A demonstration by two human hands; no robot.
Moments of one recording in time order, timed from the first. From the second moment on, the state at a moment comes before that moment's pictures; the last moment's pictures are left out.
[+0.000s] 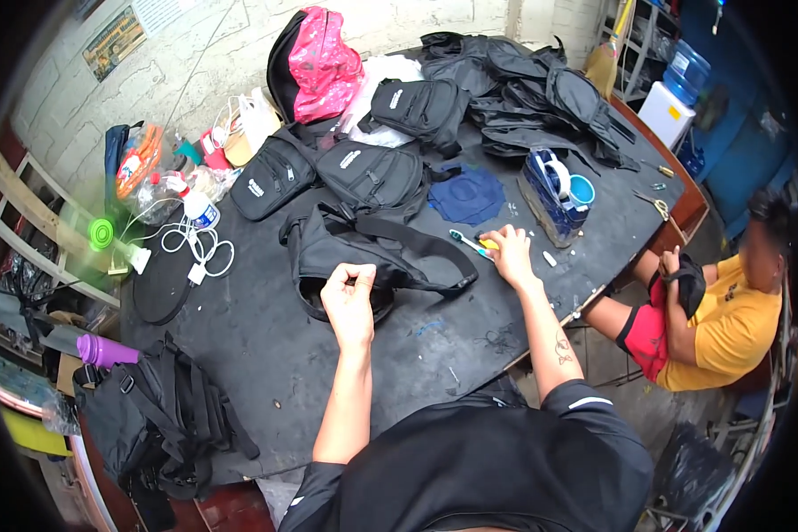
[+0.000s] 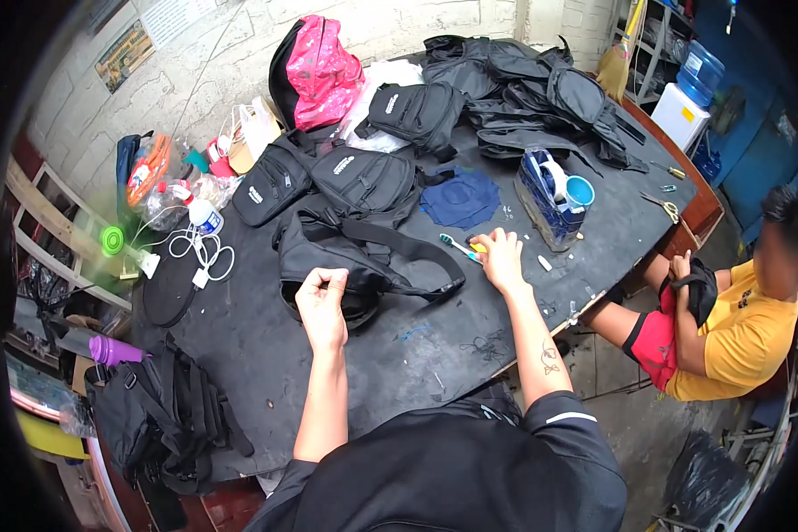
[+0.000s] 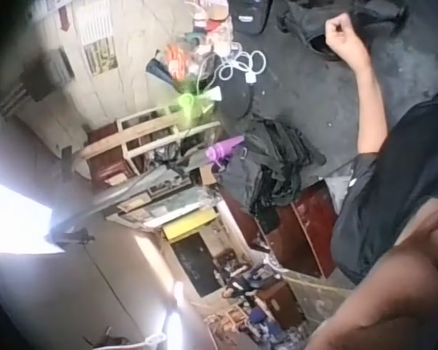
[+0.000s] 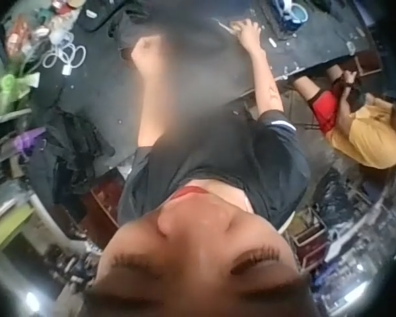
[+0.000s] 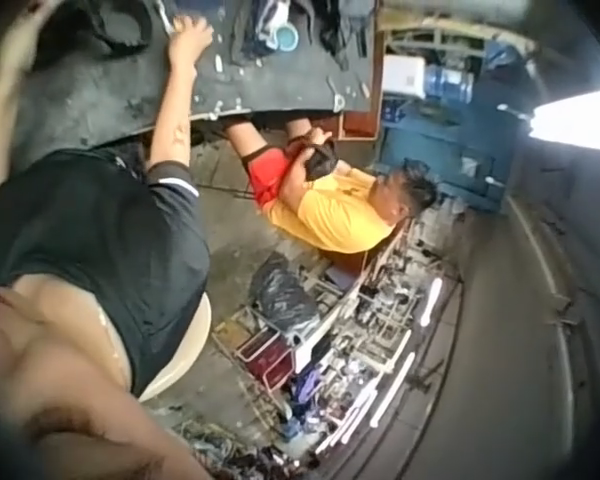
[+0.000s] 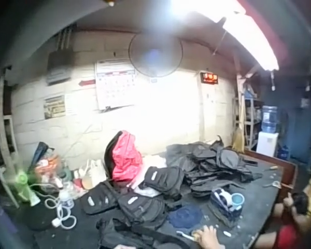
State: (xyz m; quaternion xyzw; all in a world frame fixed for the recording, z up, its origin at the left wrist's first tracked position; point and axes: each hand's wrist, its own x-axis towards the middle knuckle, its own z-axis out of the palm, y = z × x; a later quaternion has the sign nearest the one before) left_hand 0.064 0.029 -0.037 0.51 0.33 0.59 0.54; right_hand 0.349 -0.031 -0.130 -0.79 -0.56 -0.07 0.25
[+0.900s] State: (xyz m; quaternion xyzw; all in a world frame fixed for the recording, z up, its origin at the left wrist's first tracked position) left_hand 0.055 0.026 -0.040 0.50 0.35 0.62 0.50; right_hand 0.222 -0.014 -0.049 -0.54 -0.65 0.05 0.53
